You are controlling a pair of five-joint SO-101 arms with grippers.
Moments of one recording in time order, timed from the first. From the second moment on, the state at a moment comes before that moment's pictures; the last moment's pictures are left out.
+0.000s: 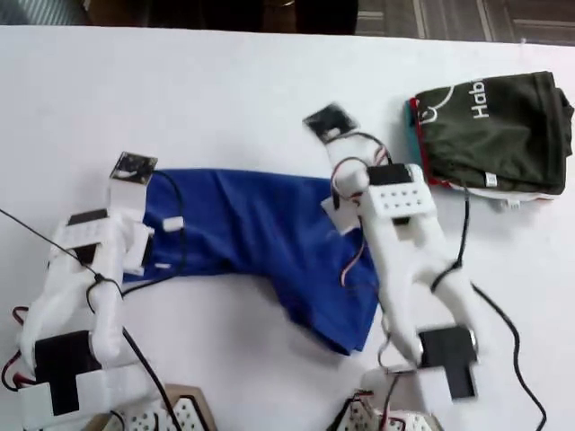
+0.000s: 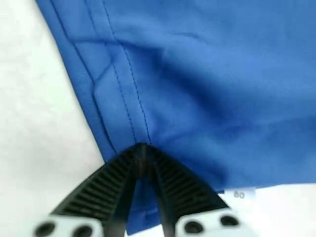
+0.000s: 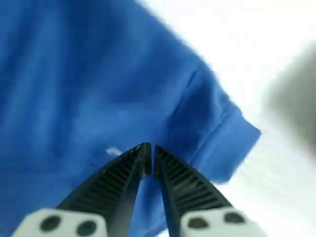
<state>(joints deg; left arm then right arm) -21.6 -8.9 48.9 47.9 -21.8 -11.6 -2.2 24.9 58.9 24.6</state>
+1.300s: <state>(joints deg) -21.6 -8.9 48.9 47.9 -21.8 -15.6 -19.3 34.6 69.8 24.0</state>
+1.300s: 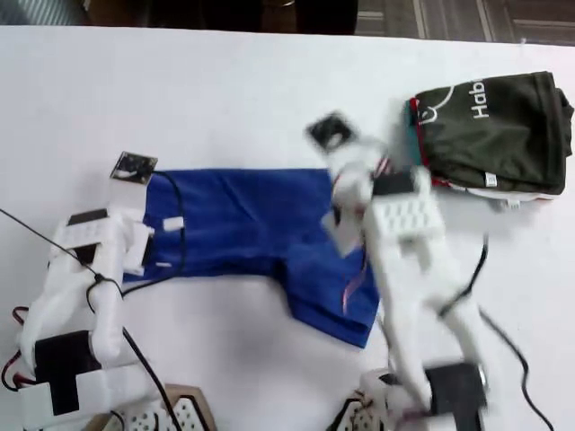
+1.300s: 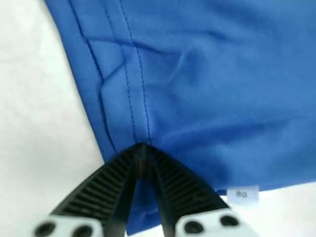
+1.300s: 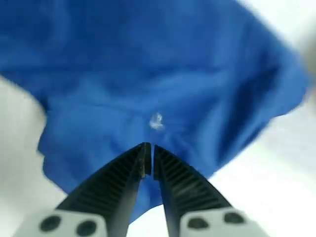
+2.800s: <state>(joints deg) -21.6 -8.9 48.9 47.9 -21.8 -31.6 -28.6 55.0 77.3 40.7</state>
